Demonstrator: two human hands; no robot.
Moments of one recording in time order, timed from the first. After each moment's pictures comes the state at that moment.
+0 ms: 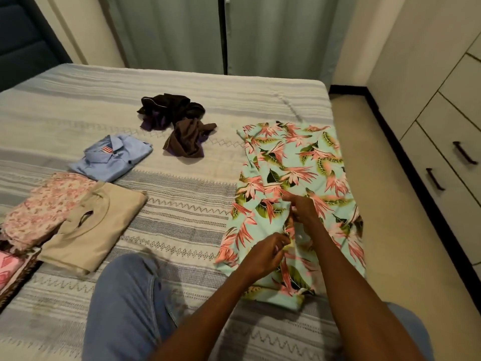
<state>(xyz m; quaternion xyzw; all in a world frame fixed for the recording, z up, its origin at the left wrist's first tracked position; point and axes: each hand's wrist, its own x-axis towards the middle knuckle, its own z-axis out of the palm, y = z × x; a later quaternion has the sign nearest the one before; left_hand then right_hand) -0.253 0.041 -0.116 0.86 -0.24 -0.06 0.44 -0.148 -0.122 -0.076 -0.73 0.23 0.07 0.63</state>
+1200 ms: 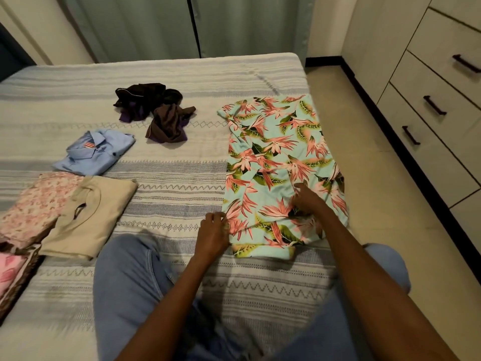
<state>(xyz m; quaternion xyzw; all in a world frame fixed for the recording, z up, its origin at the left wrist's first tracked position) -0.294 0.140 -0.130 0.96 -0.07 -0.01 0.26 -0.221 -0.174 -0.111 -0.89 0.15 0.17 0.40</state>
